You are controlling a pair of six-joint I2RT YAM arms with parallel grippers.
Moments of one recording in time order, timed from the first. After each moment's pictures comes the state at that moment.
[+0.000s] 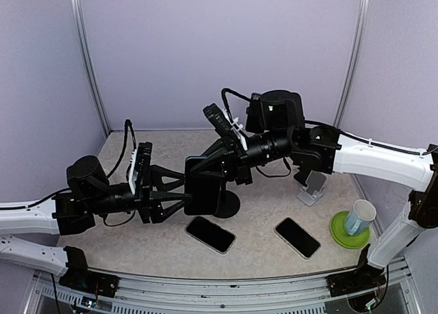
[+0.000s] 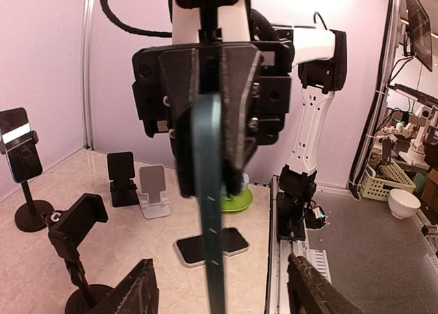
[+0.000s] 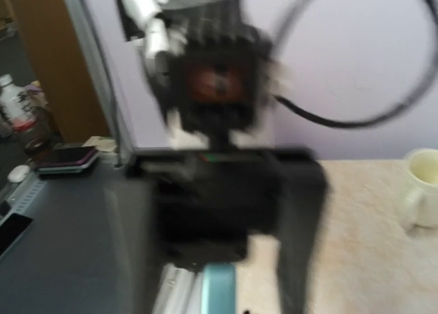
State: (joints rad) left arm -1.02 0.93 0.56 0.44 0.35 -0.13; right arm 1.02 1.55 1.38 -0.05 -0.79 -0.03
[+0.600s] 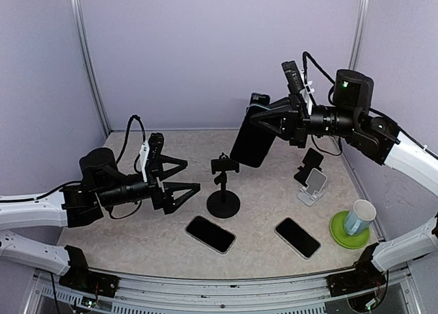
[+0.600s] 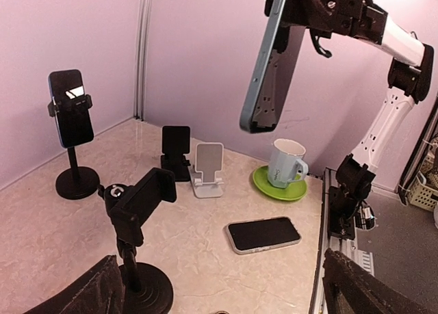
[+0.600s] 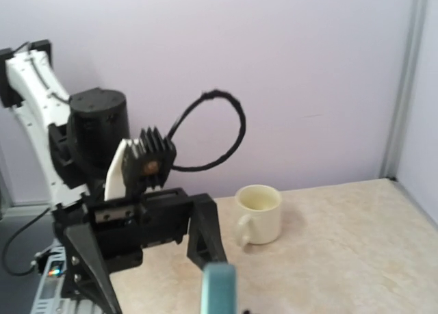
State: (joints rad) left arm -0.94 1.02 0.61 0.39 0.25 -0.13; right arm 0.75 1.22 1.27 -0.09 -0.70 -0.05
